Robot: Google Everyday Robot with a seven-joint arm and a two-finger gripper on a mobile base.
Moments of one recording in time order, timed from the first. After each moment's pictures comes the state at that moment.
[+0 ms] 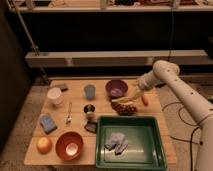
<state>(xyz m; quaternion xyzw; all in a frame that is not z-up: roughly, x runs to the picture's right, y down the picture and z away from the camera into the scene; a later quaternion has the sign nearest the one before) 0.193 0.007 0.885 -0.23 -0.19 0.18 0.94</state>
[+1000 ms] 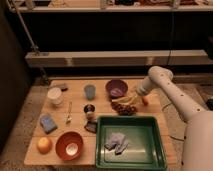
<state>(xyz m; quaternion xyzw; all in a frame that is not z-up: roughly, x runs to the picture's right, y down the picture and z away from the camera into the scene) 0.185 0.049 0.933 -0.28 -0.19 0.17 0.93</state>
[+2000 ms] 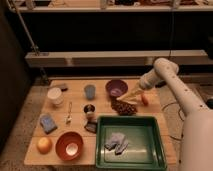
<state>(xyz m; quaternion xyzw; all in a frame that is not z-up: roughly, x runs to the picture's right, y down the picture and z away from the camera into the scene) 0.209 -0.001 0.893 -0.28 -0.22 0.18 0.92</state>
